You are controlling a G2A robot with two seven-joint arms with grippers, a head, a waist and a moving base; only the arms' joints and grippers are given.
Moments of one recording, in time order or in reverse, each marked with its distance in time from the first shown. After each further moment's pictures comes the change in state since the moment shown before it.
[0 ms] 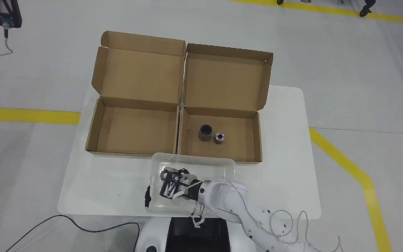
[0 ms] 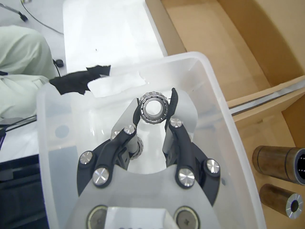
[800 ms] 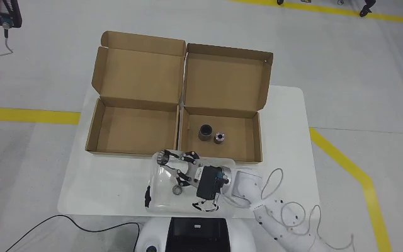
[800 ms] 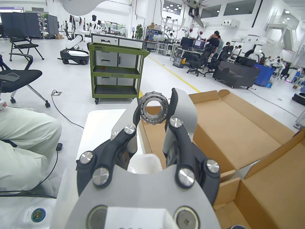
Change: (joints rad) left arm 0.000 0.000 0.000 0.000 0.000 0.000 0.000; right arm 0.066 0.027 0.106 0.002 -0.056 -0.124 -0.729
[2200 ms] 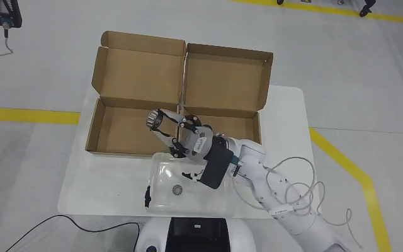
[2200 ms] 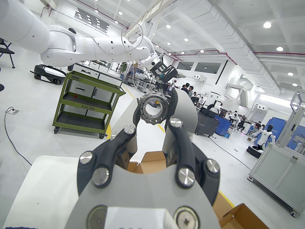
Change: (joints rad) left arm 0.000 0.000 0.000 0.000 0.000 0.000 0.000; right arm 0.188 -0.060 0.013 -0.068 0.008 0.130 -0.078
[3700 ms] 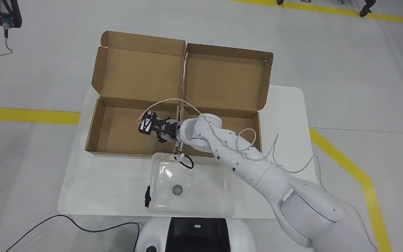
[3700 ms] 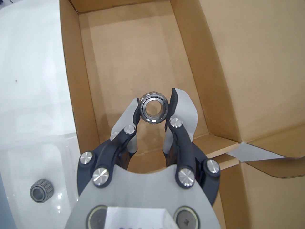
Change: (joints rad) left arm 0.000 0.000 0.000 0.000 0.000 0.000 0.000; right arm 0.477 -0.322 -0.357 0.829 0.439 -0.026 0.995
